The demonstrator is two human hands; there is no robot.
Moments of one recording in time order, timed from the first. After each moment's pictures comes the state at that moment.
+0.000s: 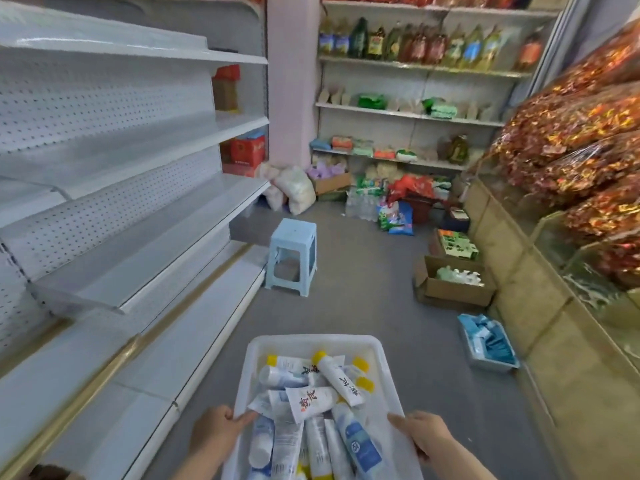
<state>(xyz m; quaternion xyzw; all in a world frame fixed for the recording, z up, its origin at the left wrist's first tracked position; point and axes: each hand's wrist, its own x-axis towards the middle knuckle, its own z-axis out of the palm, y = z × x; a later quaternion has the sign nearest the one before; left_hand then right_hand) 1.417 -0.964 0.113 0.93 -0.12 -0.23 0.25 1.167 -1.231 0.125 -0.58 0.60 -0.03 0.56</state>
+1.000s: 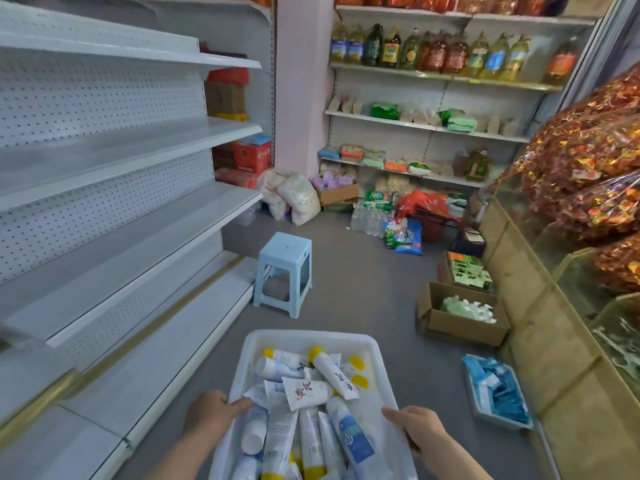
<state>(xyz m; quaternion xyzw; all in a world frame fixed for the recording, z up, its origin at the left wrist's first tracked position) 1.473 -1.182 0.146 0.94 -0.13 -0.21 0.24 1.241 -1.465 0.139 -0.59 0.58 -0.02 0.56</state>
